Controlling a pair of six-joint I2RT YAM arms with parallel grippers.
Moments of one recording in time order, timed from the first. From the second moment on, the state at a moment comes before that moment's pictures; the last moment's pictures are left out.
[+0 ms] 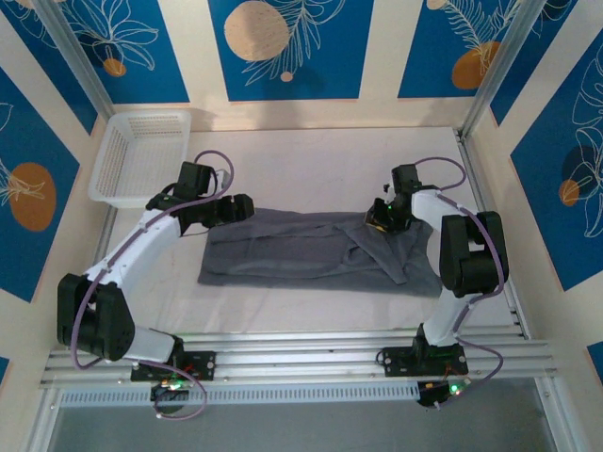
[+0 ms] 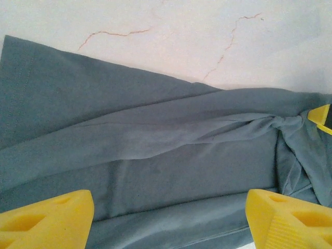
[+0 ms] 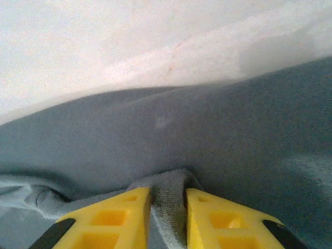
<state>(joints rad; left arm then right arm) -0.30 1.41 1.10 -0.60 0.30 -0.44 0.09 1.78 1.11 -0.54 -0.32 0.43</state>
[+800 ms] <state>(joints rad) -0.33 1.49 1.11 -0.62 0.27 -0.44 0.09 1.31 0.81 -0.50 -0.61 0.57</state>
